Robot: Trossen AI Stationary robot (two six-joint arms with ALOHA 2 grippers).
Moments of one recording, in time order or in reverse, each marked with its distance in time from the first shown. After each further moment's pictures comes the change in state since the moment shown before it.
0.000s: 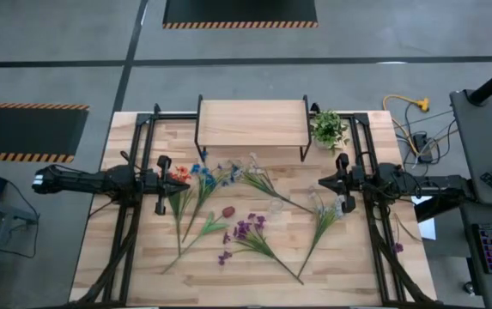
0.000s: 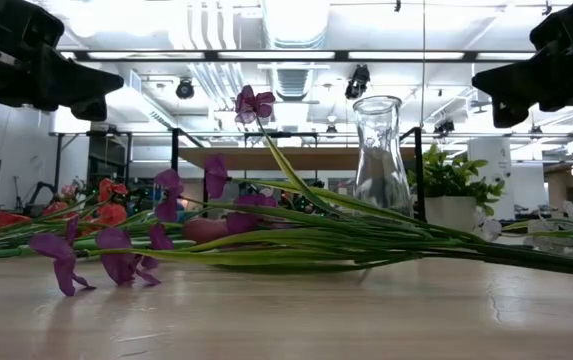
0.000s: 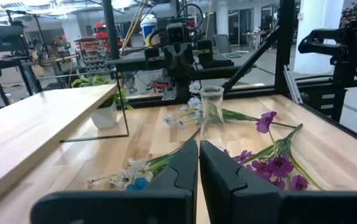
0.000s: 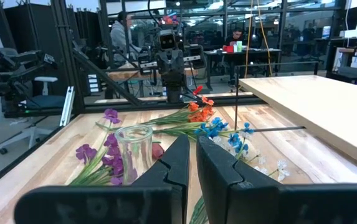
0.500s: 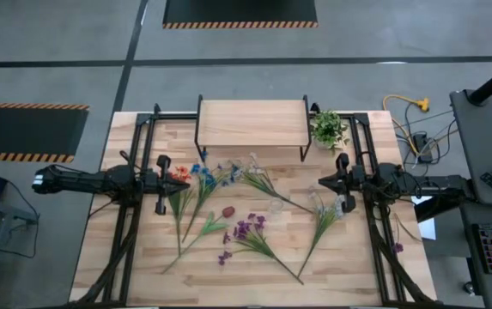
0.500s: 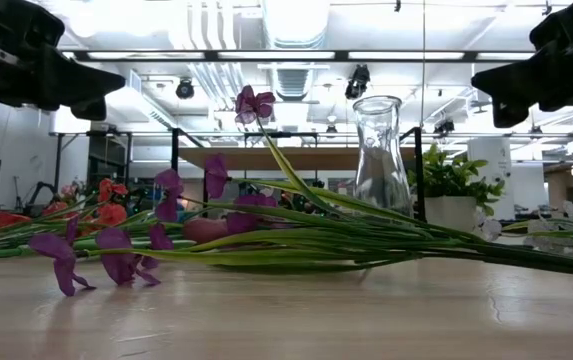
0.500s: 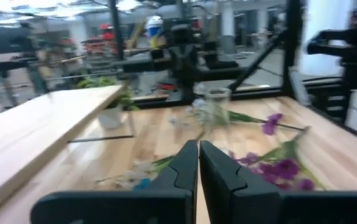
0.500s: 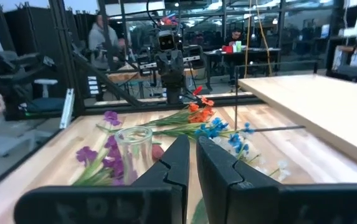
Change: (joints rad) left arm 0.000 0.000 0.000 0.010 -0.040 0.003; right arm 0.000 0.000 0.000 0.003 0.018 0.001
